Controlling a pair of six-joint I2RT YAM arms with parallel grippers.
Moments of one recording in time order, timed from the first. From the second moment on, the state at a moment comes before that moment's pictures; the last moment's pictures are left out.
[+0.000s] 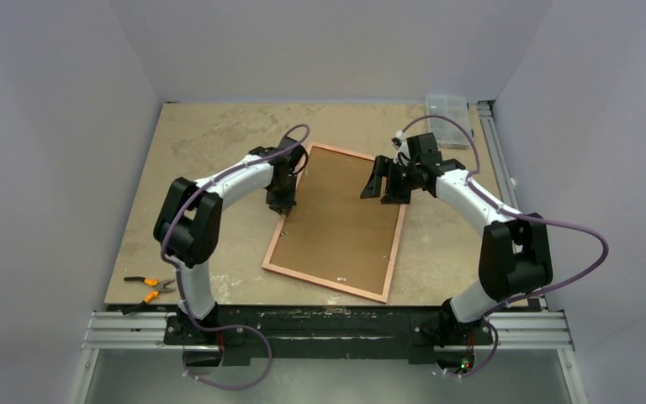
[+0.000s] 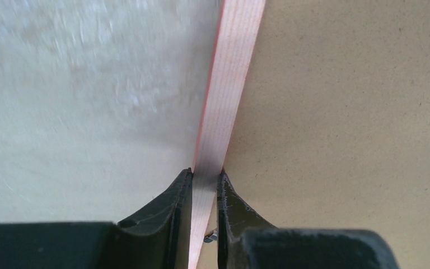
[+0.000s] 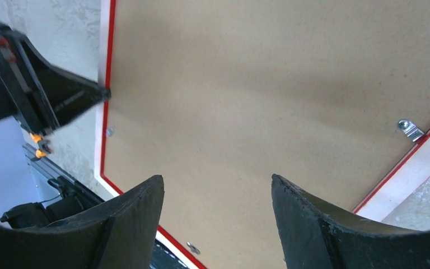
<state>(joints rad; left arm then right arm) -0.52 1.86 1.34 -0.81 -0.09 -0.46 0.27 1.56 1.11 -0.48 -0.44 0.45</state>
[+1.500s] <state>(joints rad) -0.50 1.20 0.56 -0.51 0.07 -1.09 0.26 1.52 1.04 -0.50 -0.48 0.42</state>
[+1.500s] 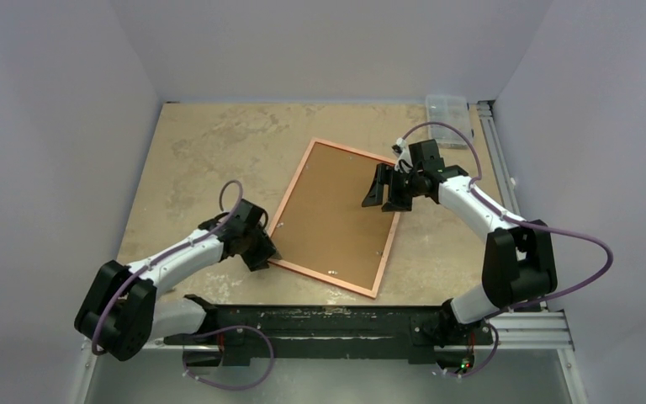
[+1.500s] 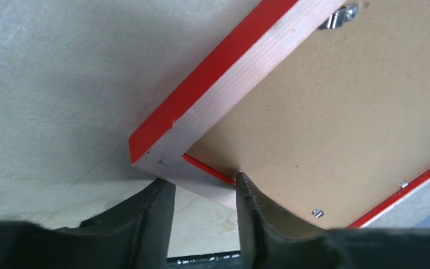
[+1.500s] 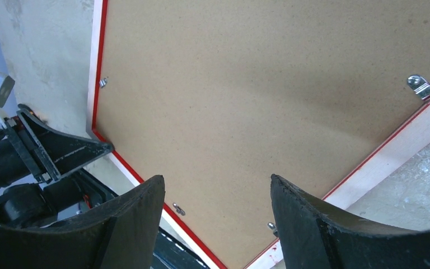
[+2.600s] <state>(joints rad) -0.33 1.42 0.97 -0.63 0.17 -0.73 0.26 1.49 1.04 -0.56 -0.40 0.36</state>
